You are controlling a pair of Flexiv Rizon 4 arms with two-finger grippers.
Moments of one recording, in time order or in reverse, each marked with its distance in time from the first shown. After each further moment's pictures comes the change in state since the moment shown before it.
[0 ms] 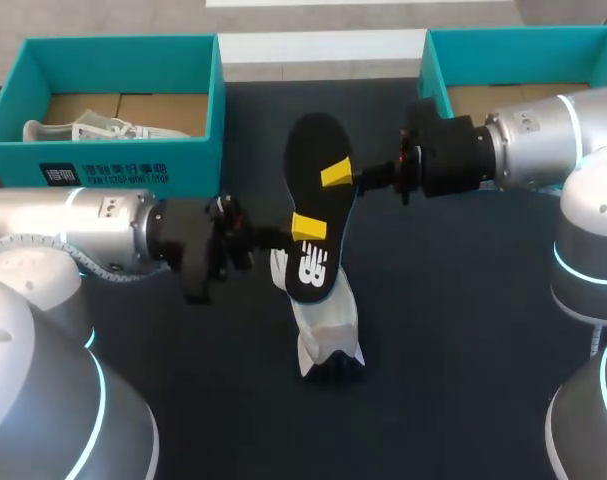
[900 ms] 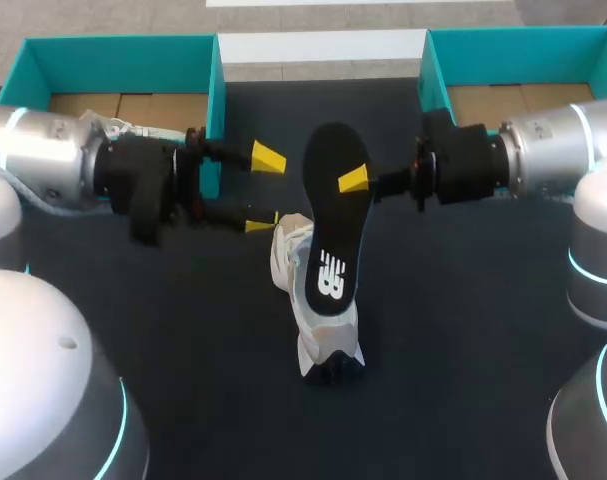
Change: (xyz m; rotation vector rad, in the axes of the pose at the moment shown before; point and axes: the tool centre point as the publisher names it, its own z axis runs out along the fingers) left arm -0.030 0.036 -0.052 -0.011 0.267 -0.126; right arm -0.025 0.002 -0.020 -0.023 -0.020 0.048
